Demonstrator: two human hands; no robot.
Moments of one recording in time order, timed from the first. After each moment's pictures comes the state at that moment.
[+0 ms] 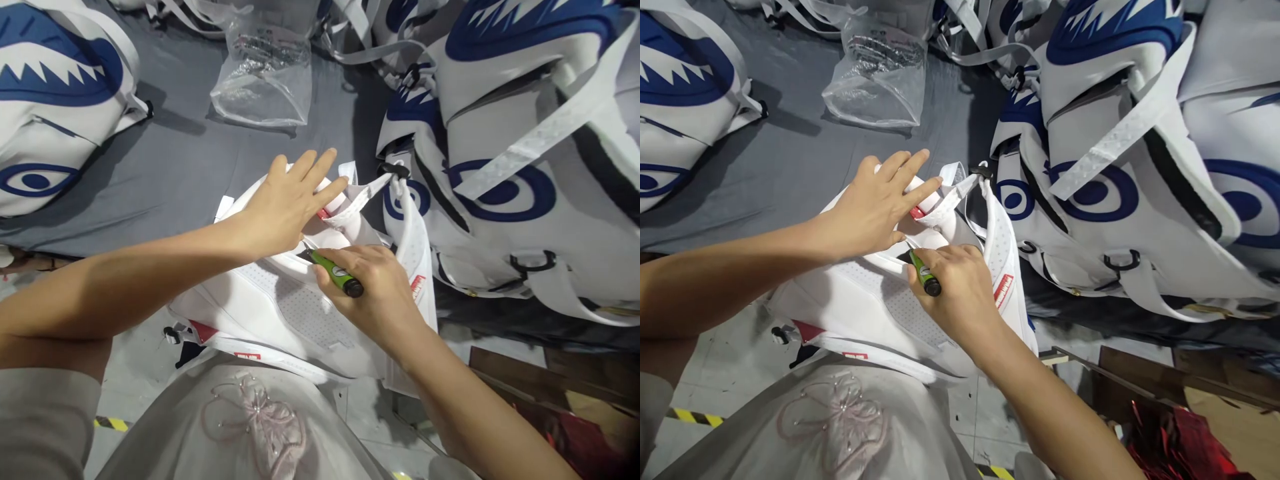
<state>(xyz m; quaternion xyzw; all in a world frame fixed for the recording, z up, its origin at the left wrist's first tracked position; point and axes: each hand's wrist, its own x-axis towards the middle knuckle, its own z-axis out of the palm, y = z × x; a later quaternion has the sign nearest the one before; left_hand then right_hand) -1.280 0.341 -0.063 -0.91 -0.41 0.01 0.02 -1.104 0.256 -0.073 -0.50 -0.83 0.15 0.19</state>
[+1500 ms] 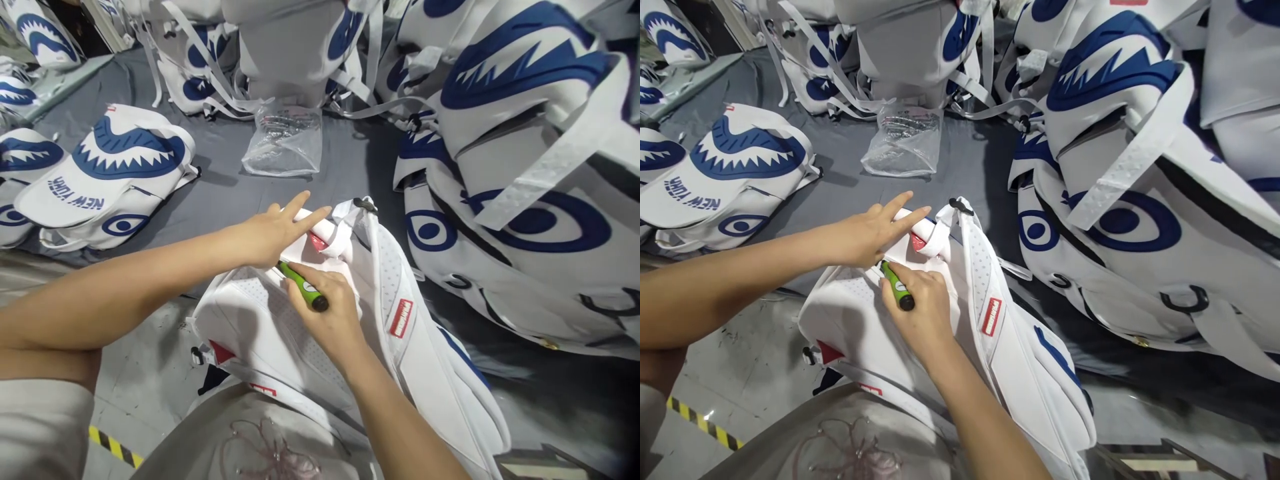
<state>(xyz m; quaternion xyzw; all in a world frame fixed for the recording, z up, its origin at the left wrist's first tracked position) -1.296 0.344 -0.006 -0.85 -0.47 0.24 -0.05 -1.157 0.251 -0.096 -0.50 -0.71 0.25 0.43</state>
